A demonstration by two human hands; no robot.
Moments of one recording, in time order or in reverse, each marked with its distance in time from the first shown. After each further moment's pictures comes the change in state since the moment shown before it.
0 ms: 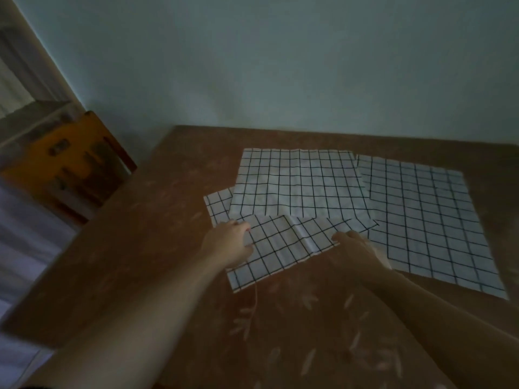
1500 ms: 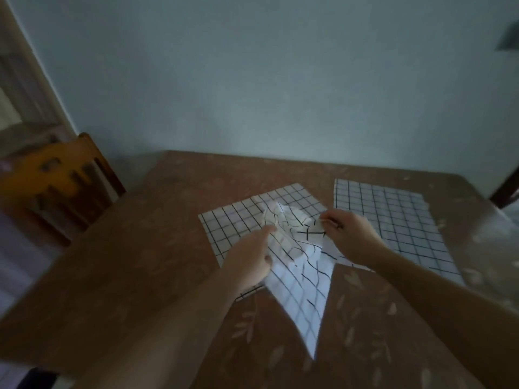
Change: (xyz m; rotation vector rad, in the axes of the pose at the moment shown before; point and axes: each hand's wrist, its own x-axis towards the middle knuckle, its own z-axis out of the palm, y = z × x) left_hand -0.063 0.030 -0.001 -0.418 0.238 0.250; right_hand -0.061 -0.054 -0.079 0.331 0.299 -0.227
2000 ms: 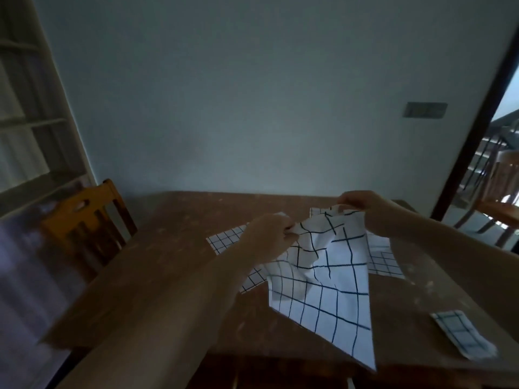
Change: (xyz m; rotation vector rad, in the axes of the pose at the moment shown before) left_hand -0.128 0.132 -0.125 0.115 0.172 0.472; right_hand -0.152 -0.121 -0.172 0.002 -0.074 -0.021
